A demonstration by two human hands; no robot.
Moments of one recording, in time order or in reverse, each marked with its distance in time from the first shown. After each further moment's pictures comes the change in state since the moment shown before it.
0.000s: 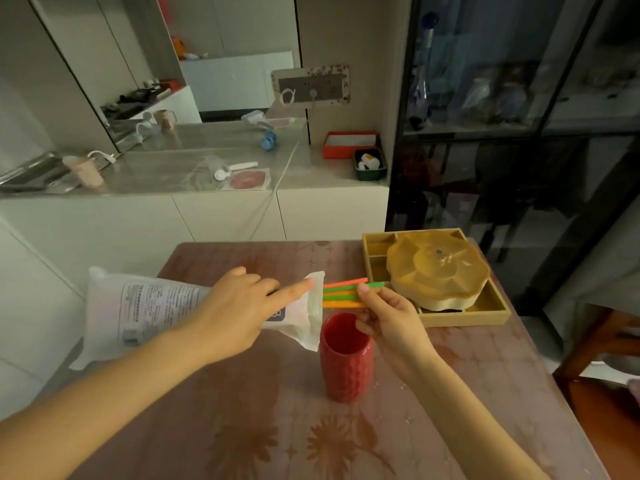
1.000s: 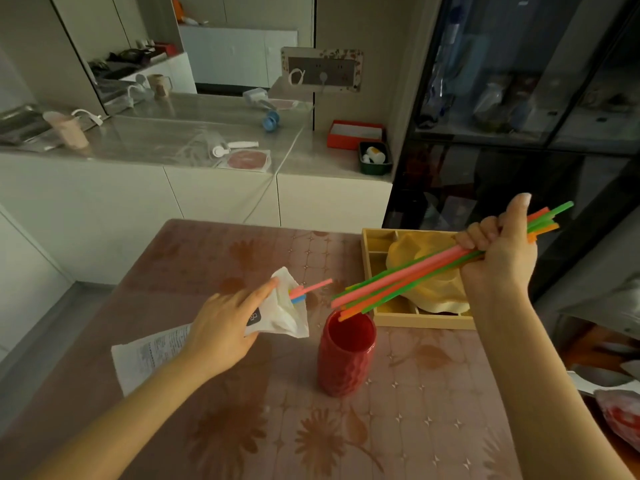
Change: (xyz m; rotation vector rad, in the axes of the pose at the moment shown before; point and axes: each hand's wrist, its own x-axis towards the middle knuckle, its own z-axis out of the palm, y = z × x) left_hand -0.036 0.004 0.089 -0.427 0.095 -0.353; right_hand 0.032 -0.098 -0.016 0.390 0.412 -0.489
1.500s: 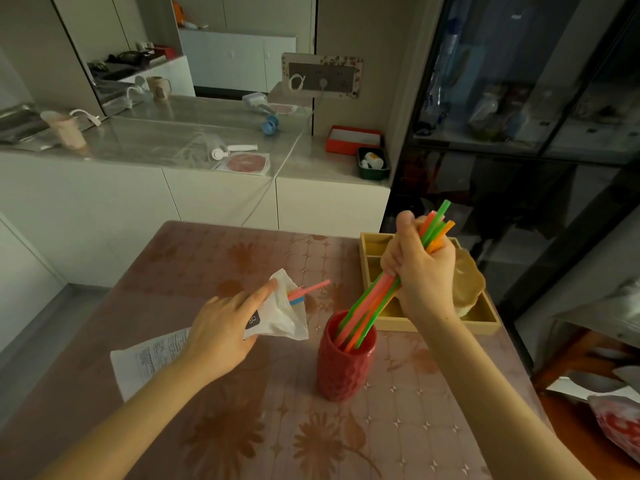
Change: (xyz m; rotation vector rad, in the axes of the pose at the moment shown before) left_hand -0.004 -0.006 0.008 -0.007 0.035 0.010; right_hand -0.057 0.039 0.026 -0.402 -0.472 -0.047
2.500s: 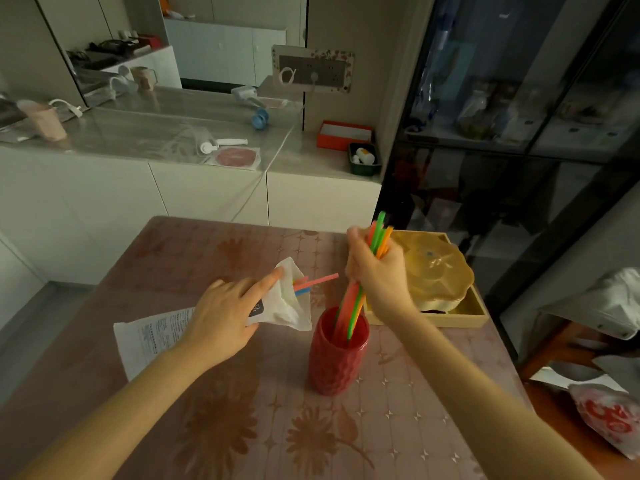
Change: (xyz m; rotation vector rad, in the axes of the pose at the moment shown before) left_hand 0.015 0.009 -0.007 0.054 0.029 0.065; right_hand 0.004 0.044 0.006 -0.323 -0.119 0.089
